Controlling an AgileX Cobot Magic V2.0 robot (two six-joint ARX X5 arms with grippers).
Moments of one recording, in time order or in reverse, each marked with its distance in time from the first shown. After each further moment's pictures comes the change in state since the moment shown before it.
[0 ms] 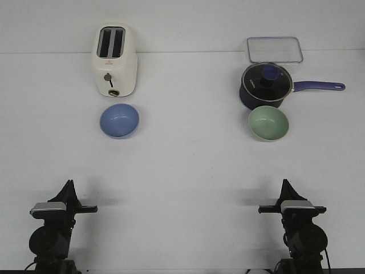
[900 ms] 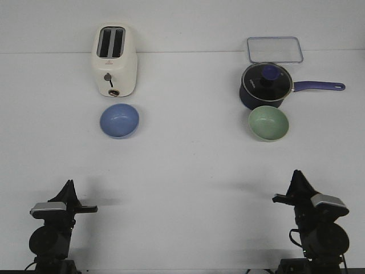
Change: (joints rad) left arm 0.000 0.000 0.000 0.000 0.000 0.000; right arm 0.000 0.190 0.356 -0.096 0.002 0.428
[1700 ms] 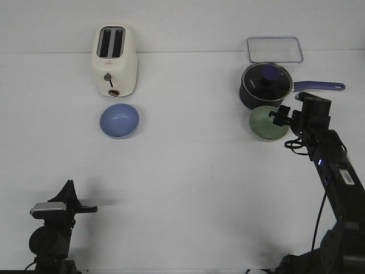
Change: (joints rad) left arm 0.000 0.000 0.000 0.000 0.000 0.000; right arm -0.141 1.397 0.856 -0.167 -0.062 -0.124
